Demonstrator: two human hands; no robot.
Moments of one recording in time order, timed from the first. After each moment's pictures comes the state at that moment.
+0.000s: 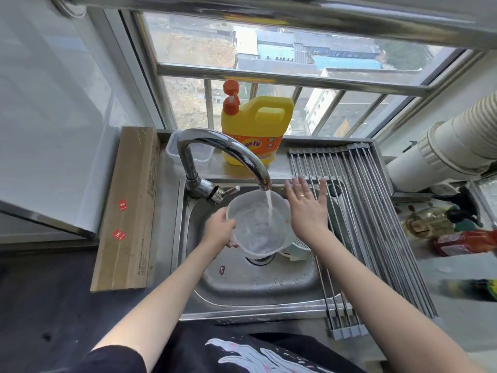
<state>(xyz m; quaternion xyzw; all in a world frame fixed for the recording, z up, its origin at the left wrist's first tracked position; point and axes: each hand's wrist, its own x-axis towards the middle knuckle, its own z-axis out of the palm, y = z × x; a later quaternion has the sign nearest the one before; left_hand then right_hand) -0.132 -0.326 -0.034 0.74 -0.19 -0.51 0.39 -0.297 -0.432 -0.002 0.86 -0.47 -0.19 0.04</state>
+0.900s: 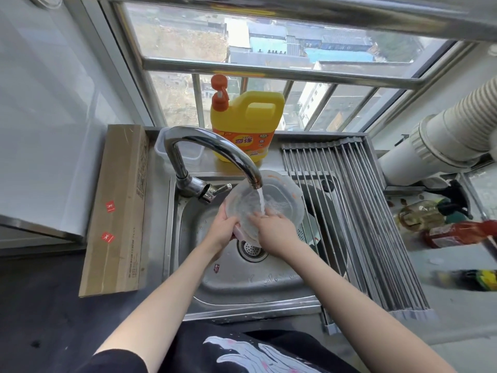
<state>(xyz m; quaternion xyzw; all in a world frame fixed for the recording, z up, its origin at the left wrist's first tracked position) -0.151 -0.339 -0.054 0.63 -0.14 -0.59 0.48 -0.272 -0.395 -0.013 0.87 -0.39 -0.25 -0.19</state>
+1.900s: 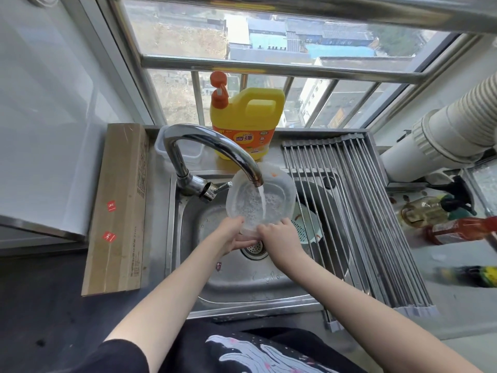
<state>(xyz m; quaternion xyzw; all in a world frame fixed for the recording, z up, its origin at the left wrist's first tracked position) -0.159 -0.348 -0.044 0.63 0.01 -0.69 0.36 -0.282 -0.371 -0.027 0.91 -0.37 -0.21 -0.04</state>
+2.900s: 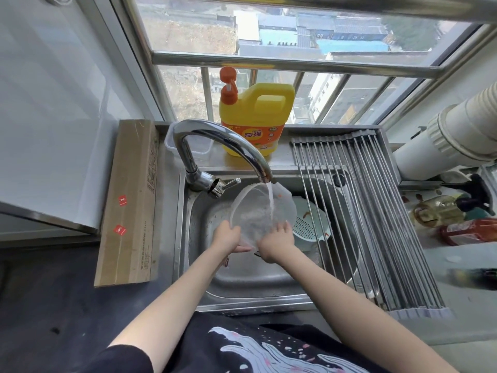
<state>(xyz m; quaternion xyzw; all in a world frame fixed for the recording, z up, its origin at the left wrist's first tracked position) -0.151 -0.319 -0.073 0.72 -0.06 -0.59 0.36 -0.266 -0.372 -0.065 0.79 -0.40 -0.46 -0.10</state>
